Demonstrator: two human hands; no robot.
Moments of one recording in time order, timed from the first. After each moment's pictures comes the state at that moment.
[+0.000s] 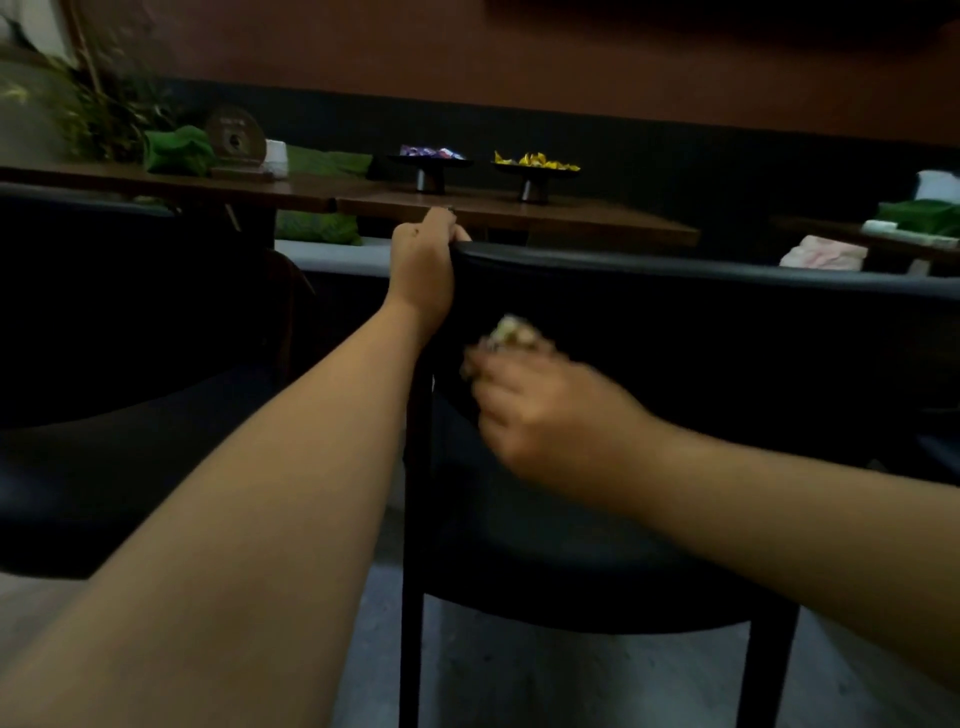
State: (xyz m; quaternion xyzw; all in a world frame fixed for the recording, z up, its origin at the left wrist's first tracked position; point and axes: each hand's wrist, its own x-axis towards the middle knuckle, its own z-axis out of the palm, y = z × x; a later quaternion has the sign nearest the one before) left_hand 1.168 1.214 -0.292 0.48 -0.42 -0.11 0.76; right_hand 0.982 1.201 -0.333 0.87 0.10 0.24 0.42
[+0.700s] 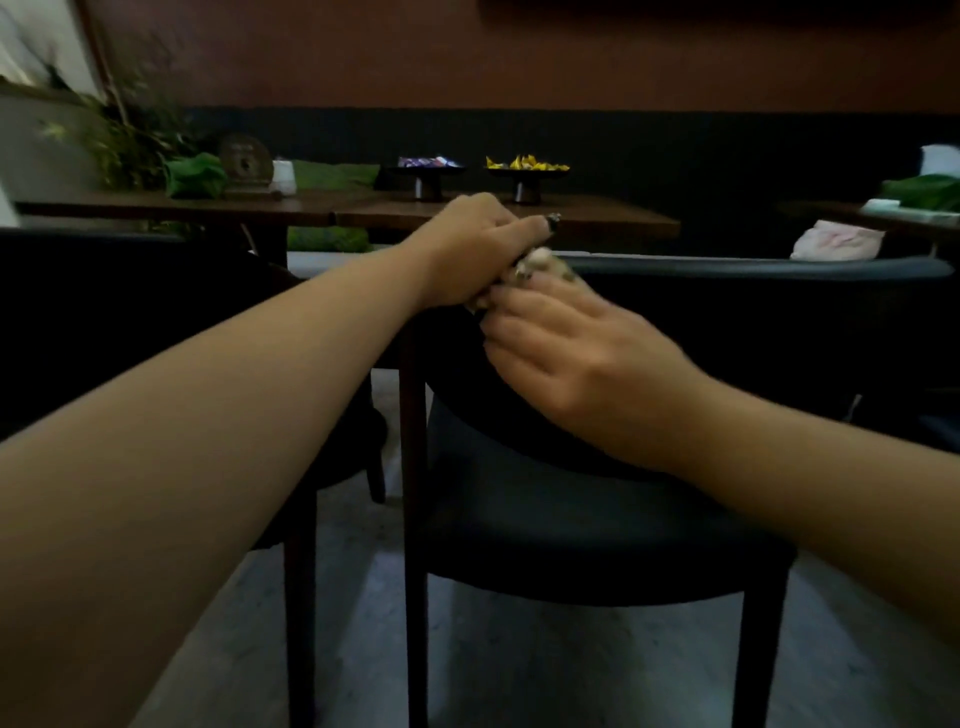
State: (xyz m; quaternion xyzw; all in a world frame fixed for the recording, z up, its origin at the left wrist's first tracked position) left_hand 1.100 1.234 -0.236 0.68 -0.62 0.01 0.39; right_hand 0.922 1.190 -0.298 0.85 0.13 0.34 0.38
